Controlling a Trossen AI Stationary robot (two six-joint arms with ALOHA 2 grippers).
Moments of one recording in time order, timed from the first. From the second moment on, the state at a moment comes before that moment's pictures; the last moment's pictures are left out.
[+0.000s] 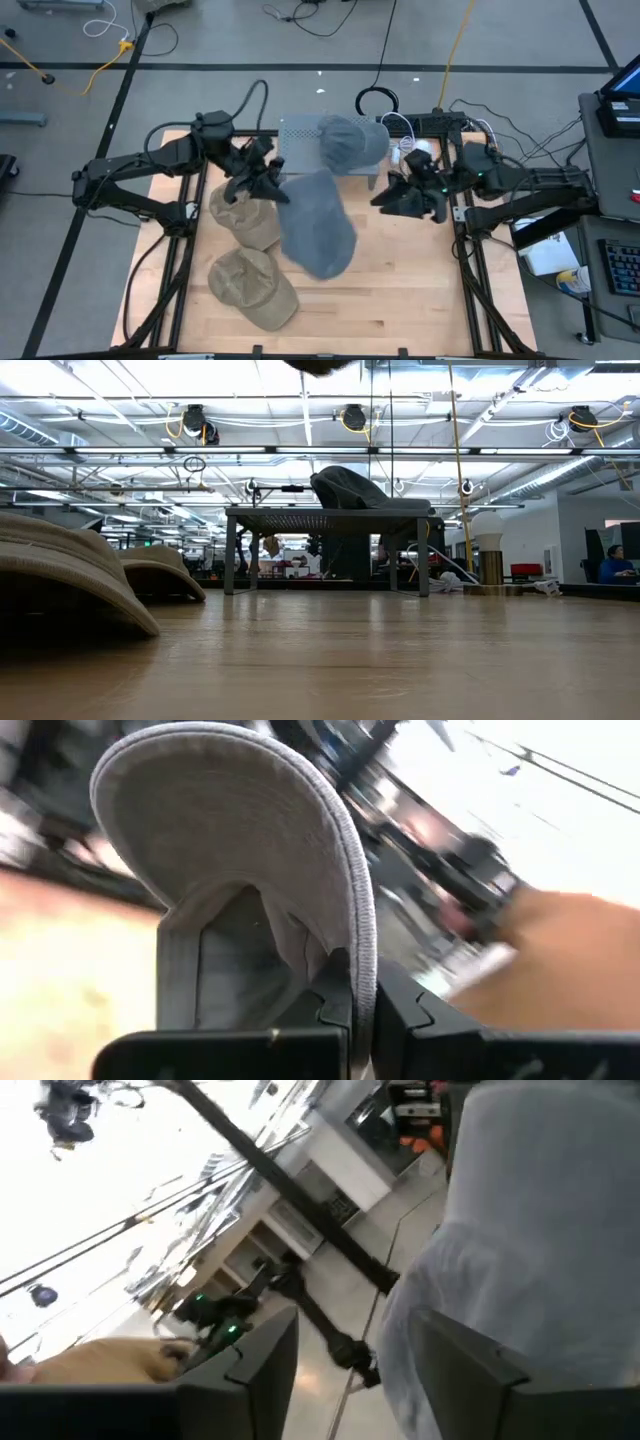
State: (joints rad) left arm 0.22 1.19 1.23 -0.10 0.85 -0.63; right arm 0.04 1.01 1.08 0.08 -0.35 0.85
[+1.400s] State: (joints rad) left arm 0.07 1.46 1.23 0.13 1.06 -0.98; right arm 0.03 1.32 1.08 0.27 -0.60 0.66
